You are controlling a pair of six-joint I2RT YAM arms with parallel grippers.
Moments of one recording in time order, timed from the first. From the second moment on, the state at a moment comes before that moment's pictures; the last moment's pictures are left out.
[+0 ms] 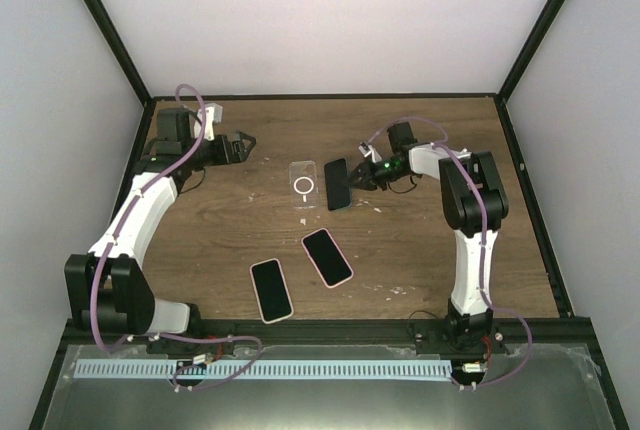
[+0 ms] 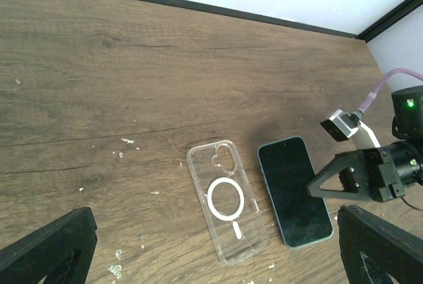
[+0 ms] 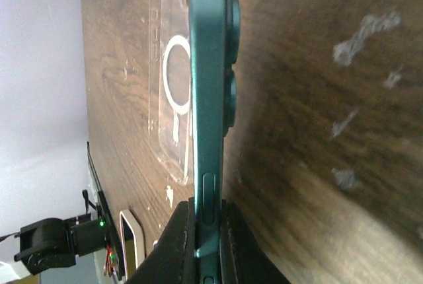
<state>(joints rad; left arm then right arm) -0.07 1.37 1.11 -0.38 0.48 -0.24 0.24 2.13 1.38 -0.41 -0.97 0.27</state>
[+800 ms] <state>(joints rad) -0.07 1.43 1.11 -0.38 0.47 -0.29 0.29 2.21 1.45 -0.34 -0.92 0.40</state>
